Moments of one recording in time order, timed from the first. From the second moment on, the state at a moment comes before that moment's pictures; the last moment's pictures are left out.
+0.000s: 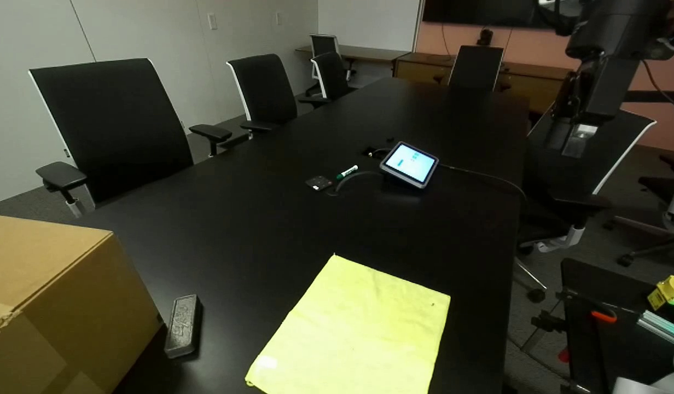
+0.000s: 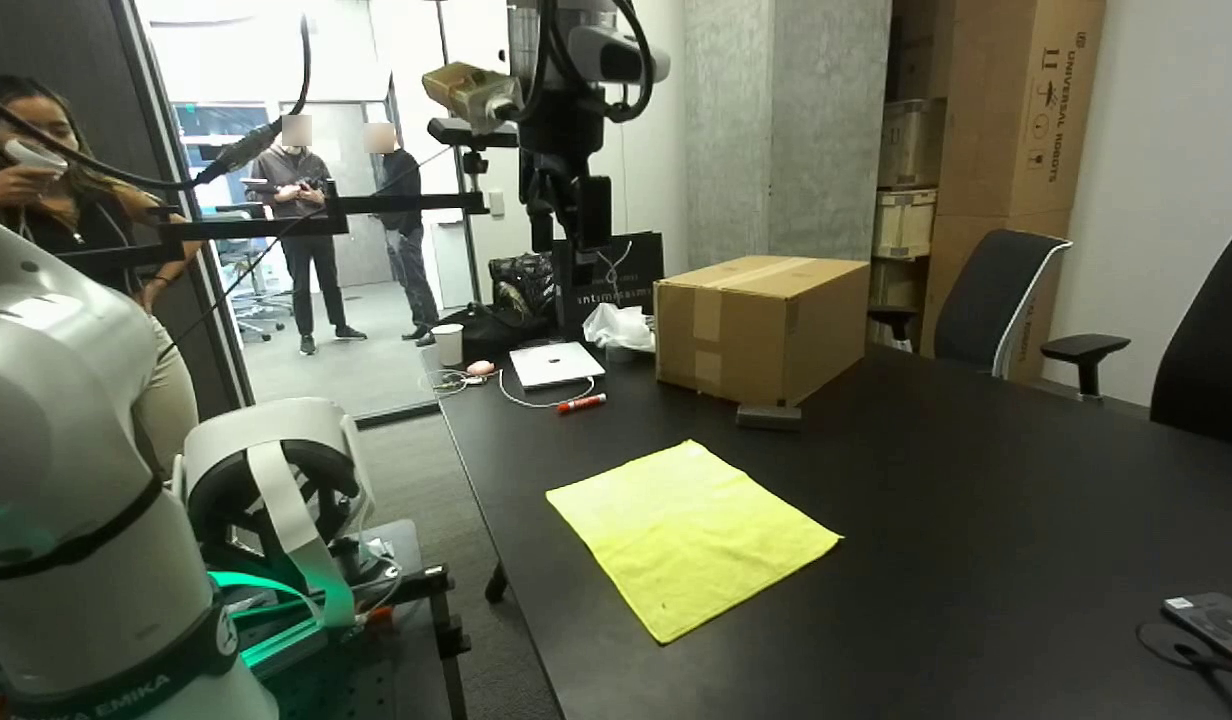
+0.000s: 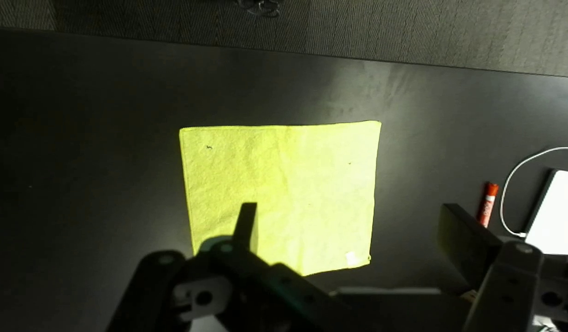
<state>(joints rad) 0.11 -0.57 -0.06 -2.43 0.22 1.88 -0.13</state>
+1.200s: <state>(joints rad) 0.16 0.14 0.04 -2.56 0.86 2.55 -0.56</state>
